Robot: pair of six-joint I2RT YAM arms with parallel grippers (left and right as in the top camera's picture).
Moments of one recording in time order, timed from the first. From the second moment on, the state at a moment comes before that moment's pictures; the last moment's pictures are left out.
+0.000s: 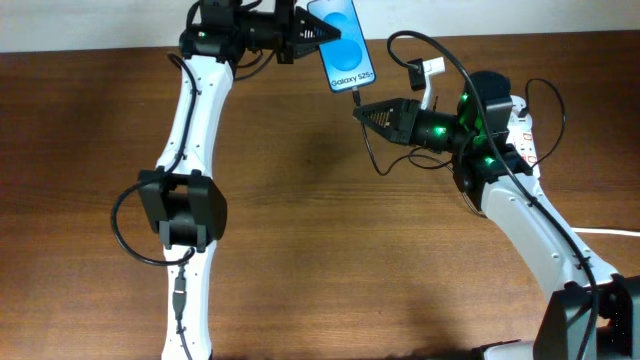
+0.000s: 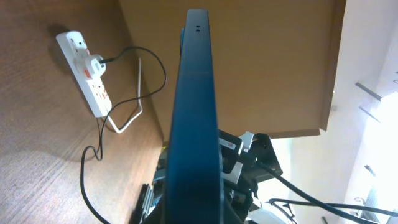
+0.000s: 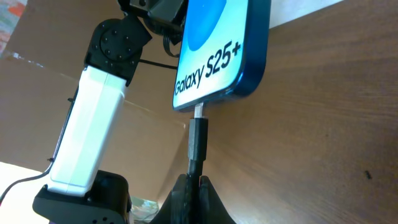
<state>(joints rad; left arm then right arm) -0.17 2.53 2.60 -0.51 1.49 -0.90 0.14 1.57 1.07 0.22 -1.01 0.81</state>
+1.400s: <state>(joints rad) -0.18 2.53 2.60 -0.51 1.50 -0.88 0.13 1.57 1.06 0.24 -1.01 0.83</state>
